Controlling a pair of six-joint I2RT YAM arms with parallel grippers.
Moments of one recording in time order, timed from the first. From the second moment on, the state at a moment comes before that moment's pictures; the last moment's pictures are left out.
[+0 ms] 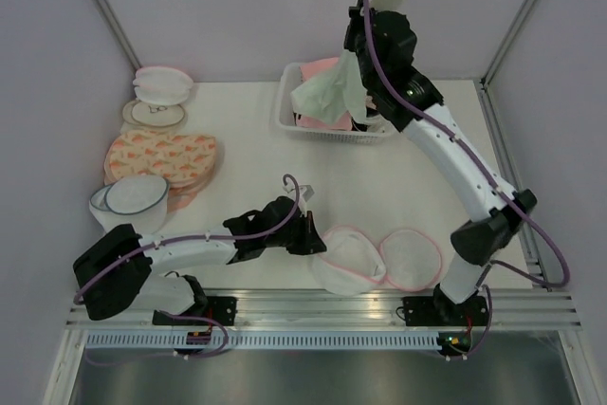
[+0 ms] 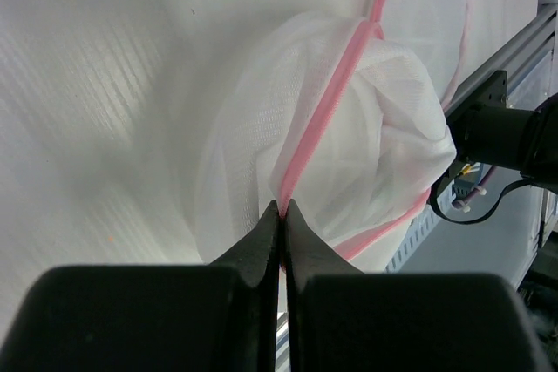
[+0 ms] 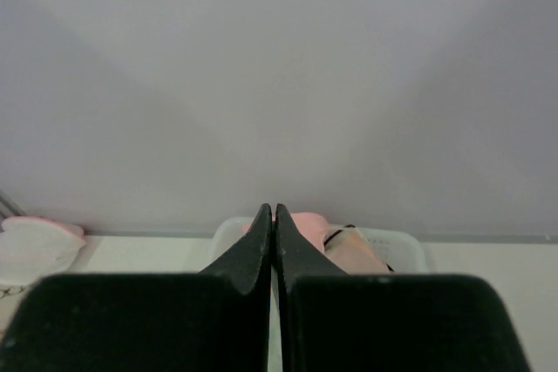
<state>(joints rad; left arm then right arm) -1.00 1.33 0.58 0.07 0.13 -0.87 0.64 1.65 1.94 -0.14 0.55 0.05</state>
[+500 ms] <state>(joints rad) -1.00 1.12 0.51 0.00 0.08 -0.89 0.40 2.36 2.39 -0.22 0.33 0.11</state>
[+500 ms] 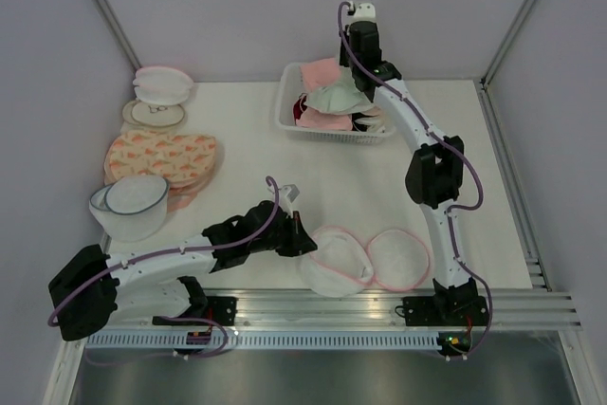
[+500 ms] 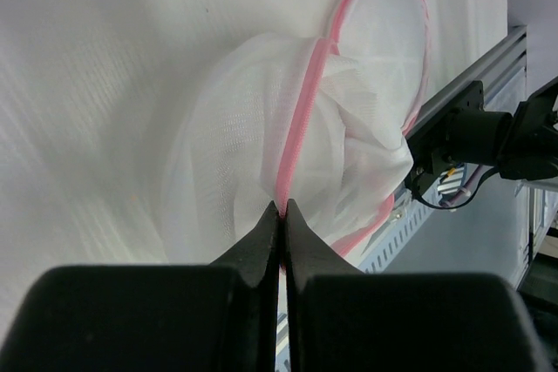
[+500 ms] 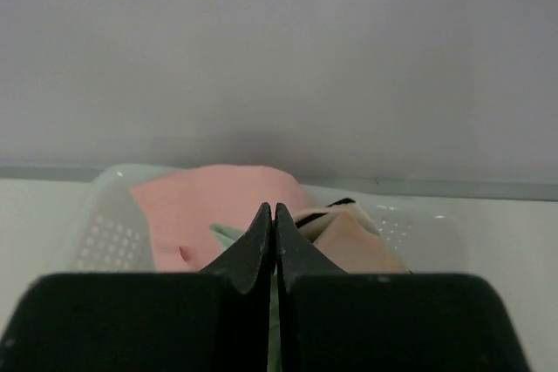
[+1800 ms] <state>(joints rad) -1.00 1.06 0.45 -0.01 0.01 -0.92 0.62 1.33 1.23 -0.30 0.40 0.37</state>
